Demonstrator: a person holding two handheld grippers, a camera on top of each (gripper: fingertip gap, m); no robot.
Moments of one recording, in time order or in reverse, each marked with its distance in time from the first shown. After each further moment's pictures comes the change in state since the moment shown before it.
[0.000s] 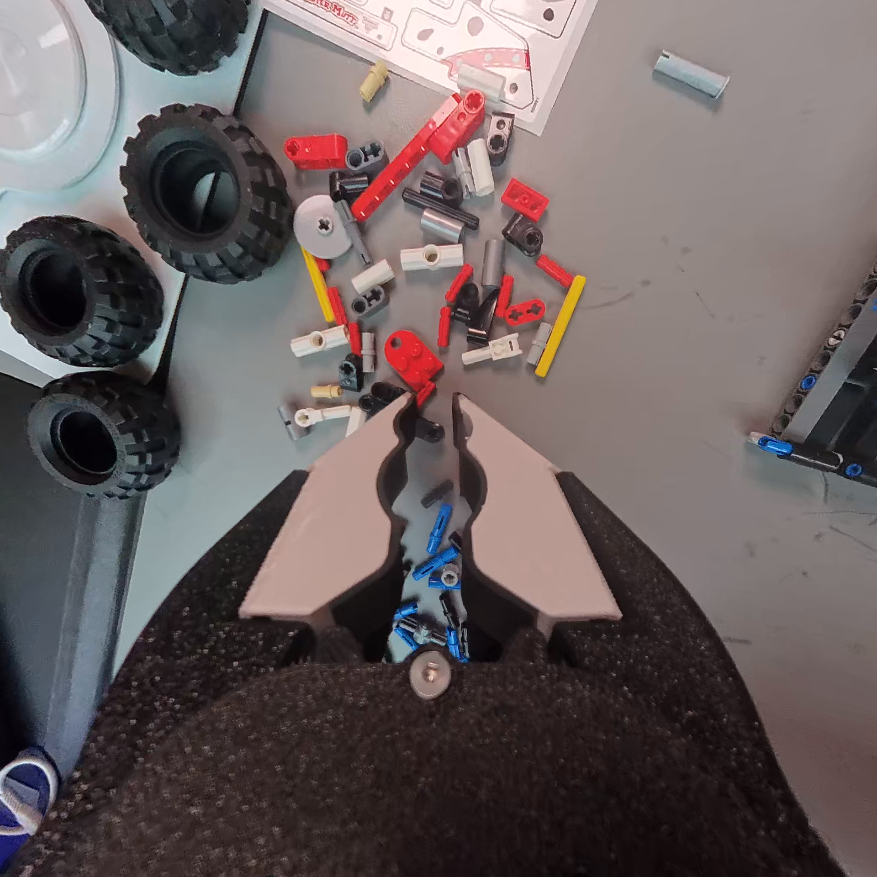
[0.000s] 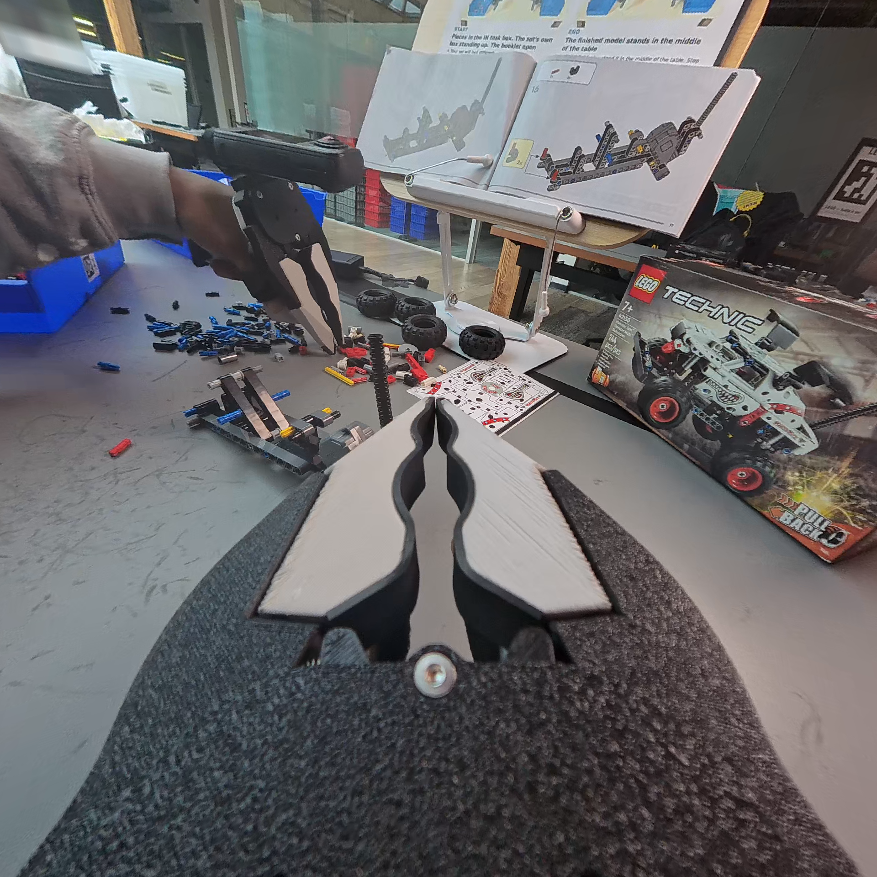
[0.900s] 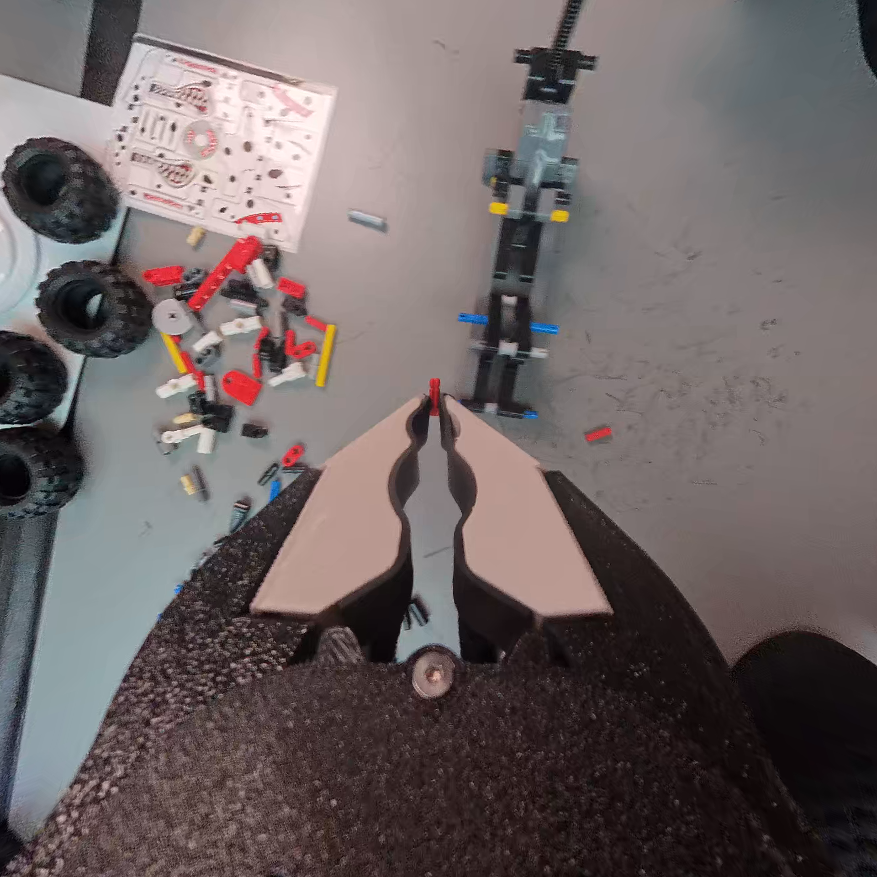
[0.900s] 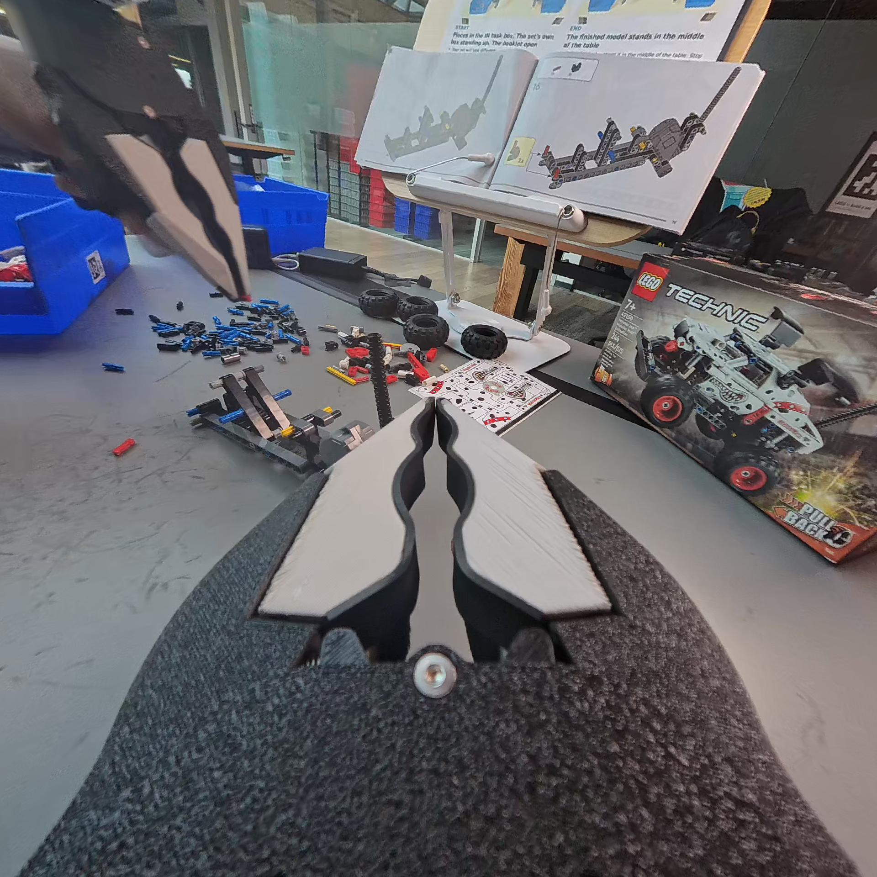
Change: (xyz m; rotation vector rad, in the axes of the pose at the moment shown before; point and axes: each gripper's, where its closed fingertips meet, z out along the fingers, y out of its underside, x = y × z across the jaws) left arm 0.097 -0.023 -0.091 0.165 0.146 0.083; right arm 0.001 0.000 0.000 -0.001 -0.010 0.008
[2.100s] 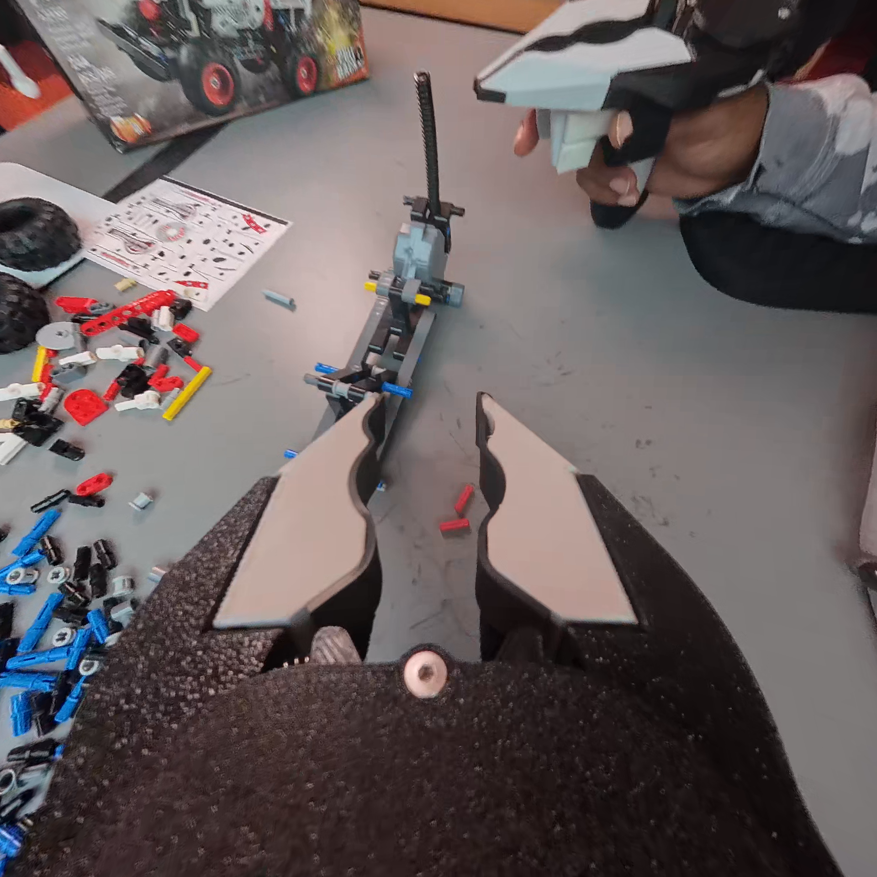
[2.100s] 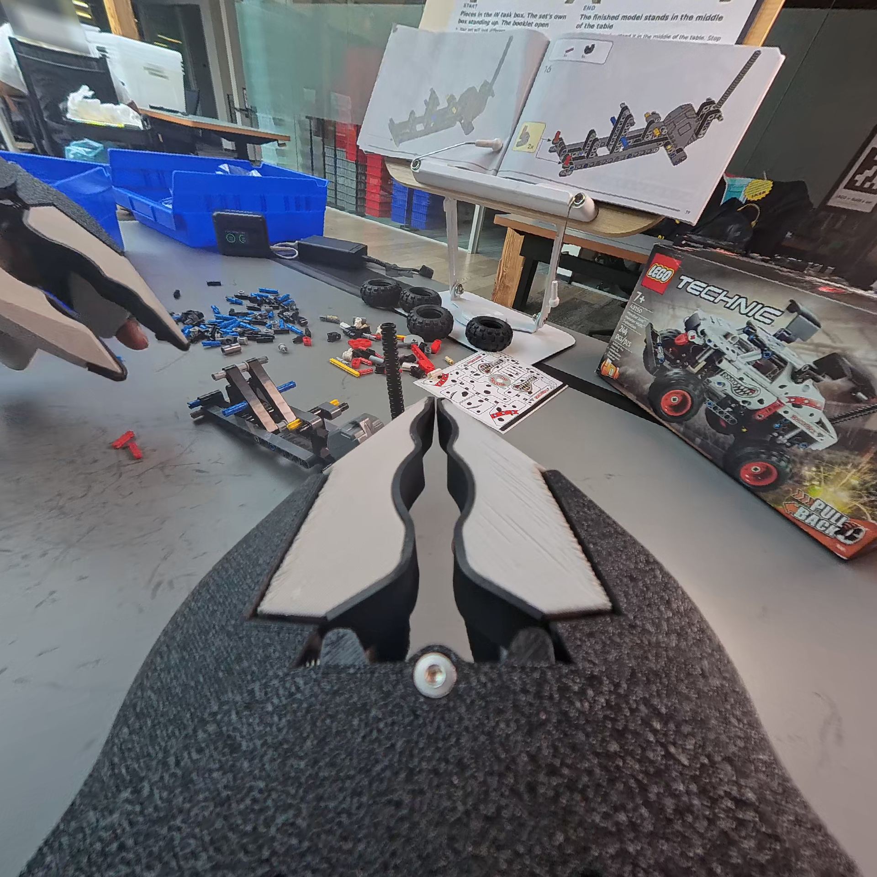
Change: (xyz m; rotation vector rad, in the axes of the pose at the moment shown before) left arm 0.093 -0.007 0.025 0.460 -0.068 -0.142; right arm -0.007 0.005 0.004 -0.020 0.006 -0.009
